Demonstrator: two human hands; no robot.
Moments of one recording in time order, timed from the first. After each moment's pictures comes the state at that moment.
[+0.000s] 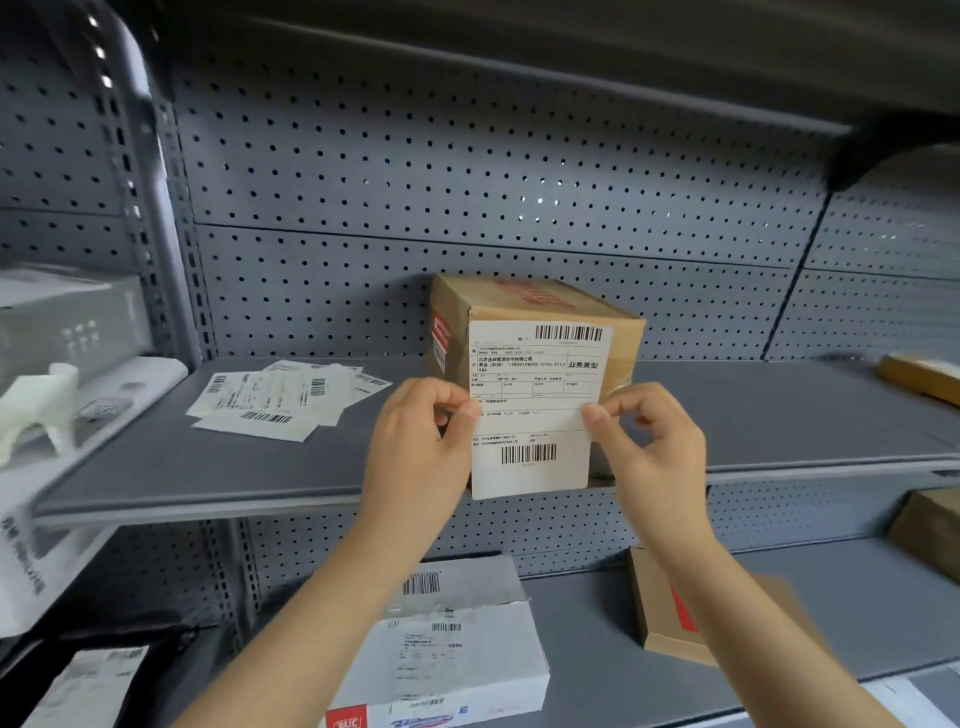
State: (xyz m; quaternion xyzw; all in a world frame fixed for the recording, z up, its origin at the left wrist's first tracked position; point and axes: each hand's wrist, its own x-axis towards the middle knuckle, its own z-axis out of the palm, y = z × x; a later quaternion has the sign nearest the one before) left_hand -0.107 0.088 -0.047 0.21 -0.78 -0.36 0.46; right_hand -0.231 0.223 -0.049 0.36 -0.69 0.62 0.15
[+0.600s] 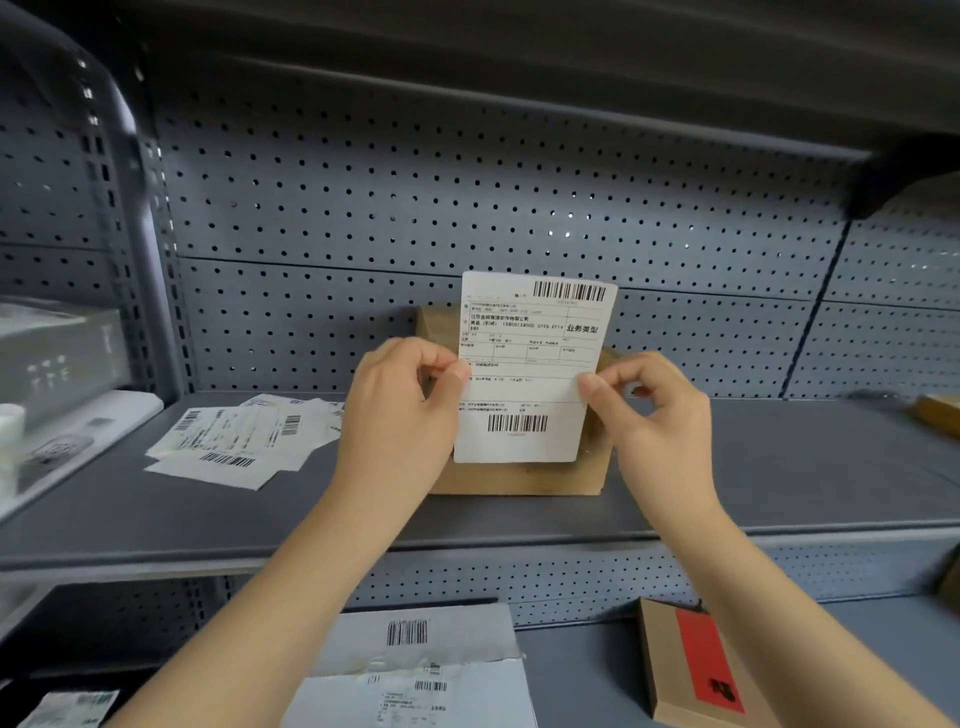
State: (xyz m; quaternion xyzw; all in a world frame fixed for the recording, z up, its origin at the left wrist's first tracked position) left_hand -0.146 0.082 0.004 0.22 -0.77 -0.29 0.52; right_hand -0.275 0.214 0.000 0.39 -0.66 0.63 0.14
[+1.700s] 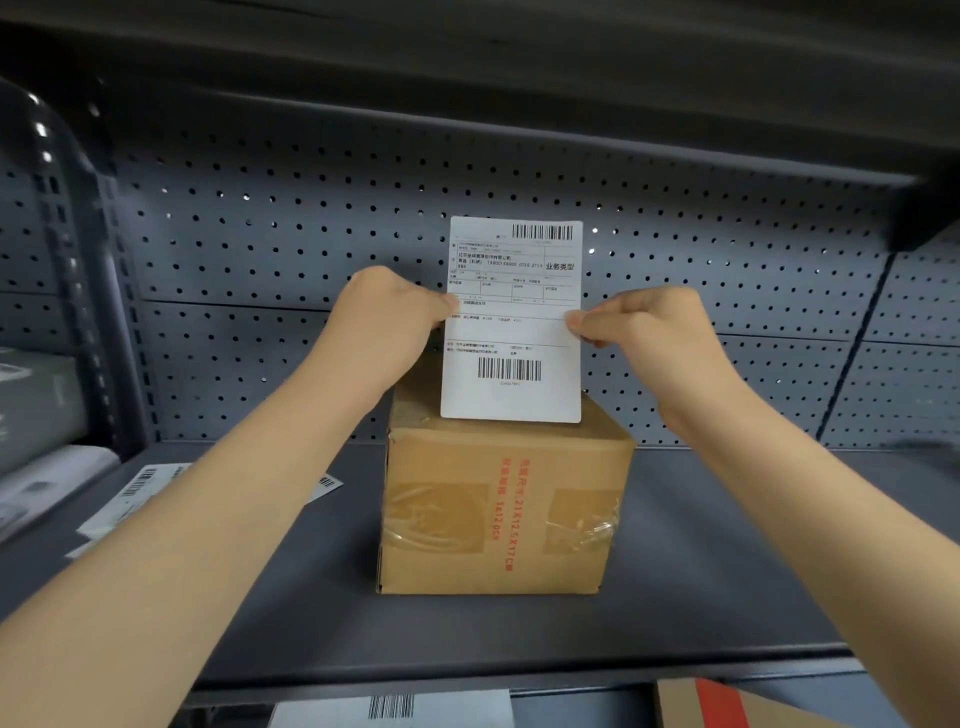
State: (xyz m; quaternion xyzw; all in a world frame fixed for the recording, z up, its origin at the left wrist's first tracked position) left_hand -0.206 0.031 0.104 0.26 -0.76 -0.42 0.43; right_hand -0.348 0.171 0.103 0.41 -0.70 0.59 -0.01
